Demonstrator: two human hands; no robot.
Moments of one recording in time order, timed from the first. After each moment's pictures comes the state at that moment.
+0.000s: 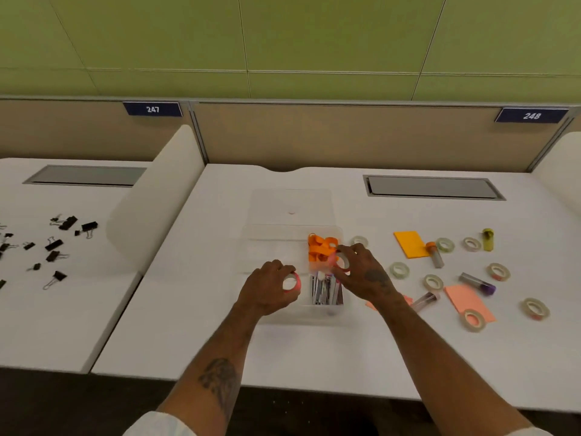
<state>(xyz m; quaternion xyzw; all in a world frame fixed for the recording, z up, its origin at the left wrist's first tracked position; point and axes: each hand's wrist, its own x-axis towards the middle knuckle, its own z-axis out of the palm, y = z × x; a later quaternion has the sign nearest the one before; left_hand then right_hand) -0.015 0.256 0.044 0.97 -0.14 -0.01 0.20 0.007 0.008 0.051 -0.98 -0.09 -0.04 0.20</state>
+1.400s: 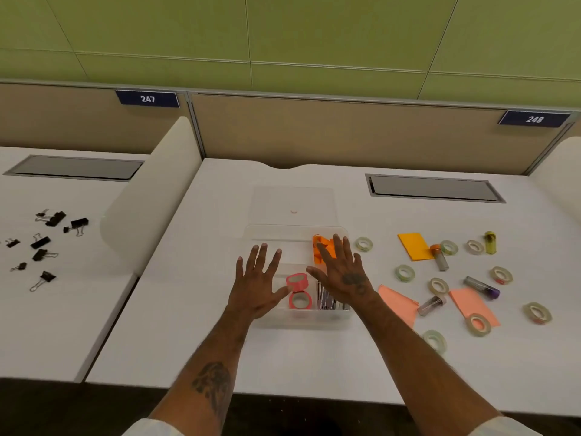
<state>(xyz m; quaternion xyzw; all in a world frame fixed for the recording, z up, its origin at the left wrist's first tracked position) 0.007 0.297 0.011 0.99 -0.11 -0.01 0.05 0.023 0.068 0.040 -0.99 -0.09 0.02 0.08</state>
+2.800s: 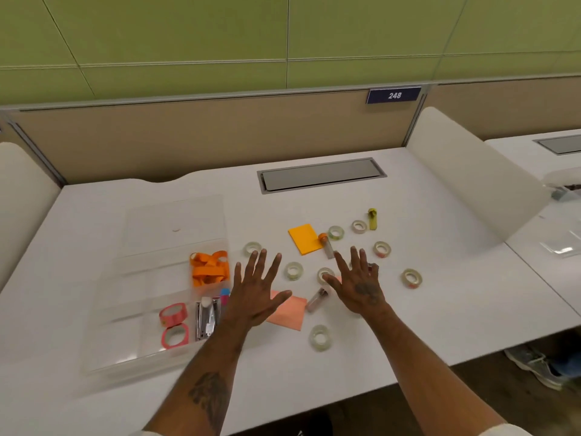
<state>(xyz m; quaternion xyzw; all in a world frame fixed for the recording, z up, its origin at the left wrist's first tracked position) 0.036 0.032 -0.005 0.96 -0.26 -0.01 0.09 -0.026 -0.219 0.019 -0.99 0.12 0.03 0.03</state>
